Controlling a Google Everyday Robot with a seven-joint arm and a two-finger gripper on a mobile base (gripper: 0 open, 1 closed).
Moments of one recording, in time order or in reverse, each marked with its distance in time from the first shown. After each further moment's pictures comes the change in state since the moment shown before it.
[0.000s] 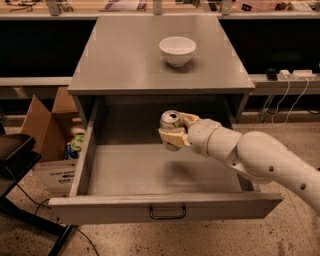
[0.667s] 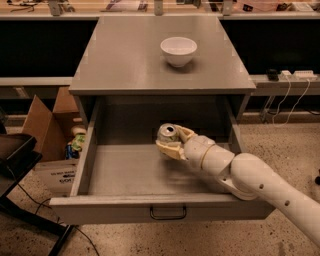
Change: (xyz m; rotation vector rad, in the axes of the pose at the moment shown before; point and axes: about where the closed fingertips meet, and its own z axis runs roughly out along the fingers) arm 0.058 0.007 0.022 -0.015 -0.121 0.007
